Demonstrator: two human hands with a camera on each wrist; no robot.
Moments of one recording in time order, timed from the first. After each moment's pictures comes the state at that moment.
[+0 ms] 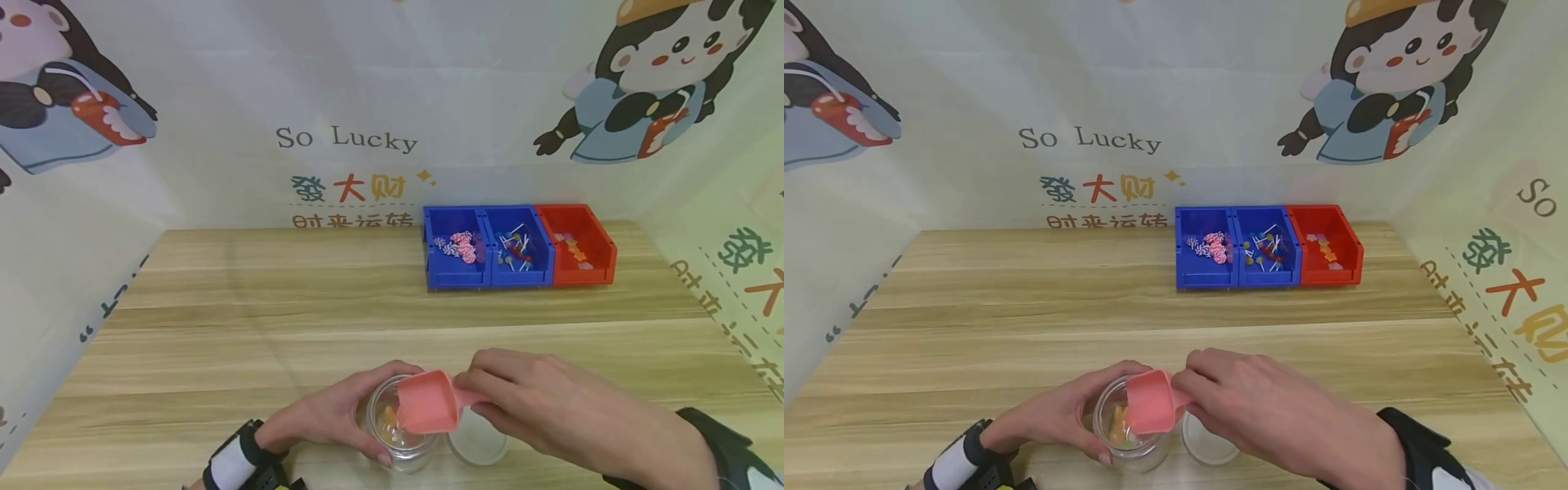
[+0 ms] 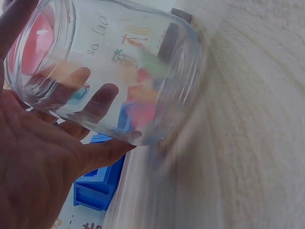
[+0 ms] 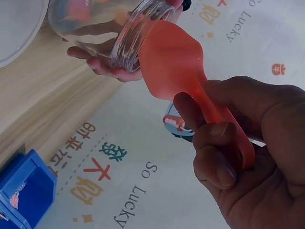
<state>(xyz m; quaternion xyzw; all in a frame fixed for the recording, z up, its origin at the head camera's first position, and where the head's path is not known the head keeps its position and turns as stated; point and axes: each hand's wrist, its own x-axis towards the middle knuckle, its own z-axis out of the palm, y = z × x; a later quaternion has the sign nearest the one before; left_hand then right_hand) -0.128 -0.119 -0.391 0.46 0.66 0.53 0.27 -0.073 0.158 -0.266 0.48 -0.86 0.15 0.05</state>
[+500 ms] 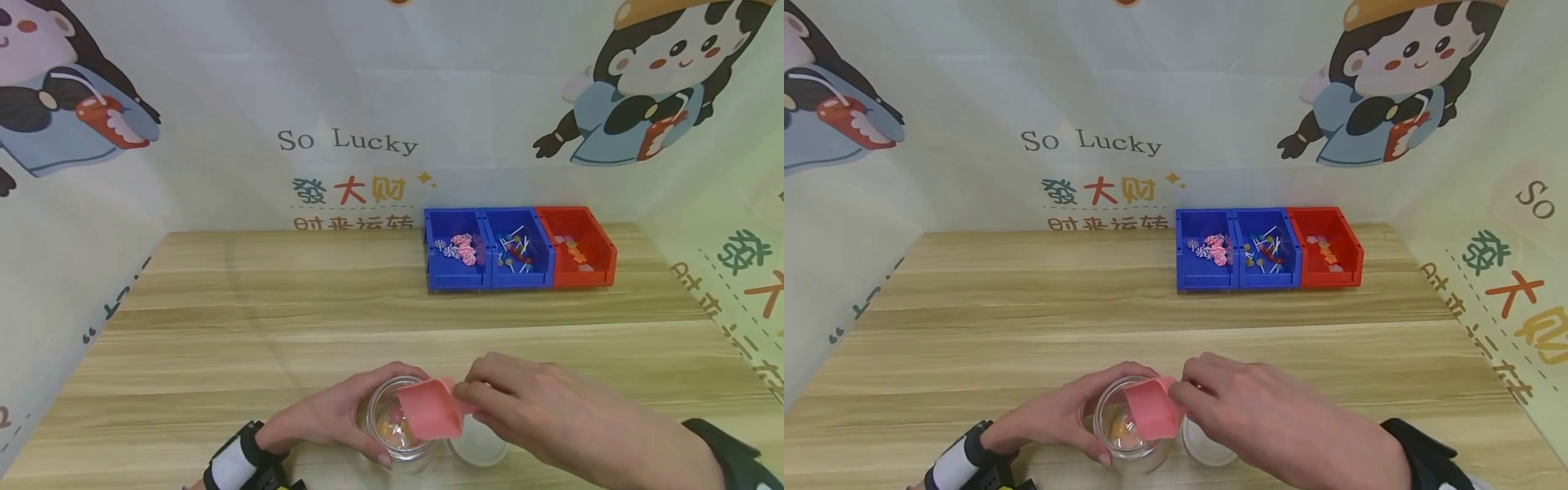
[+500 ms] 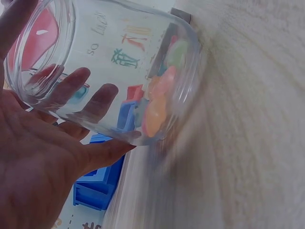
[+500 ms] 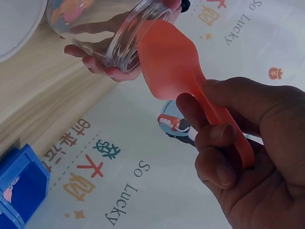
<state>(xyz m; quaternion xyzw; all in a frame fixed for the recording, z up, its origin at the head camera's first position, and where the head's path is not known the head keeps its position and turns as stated) -0.127 -0.118 -0.391 0.45 0.66 0.54 0.27 -0.067 0.158 -0.265 0.50 -0.85 0.14 0.08</state>
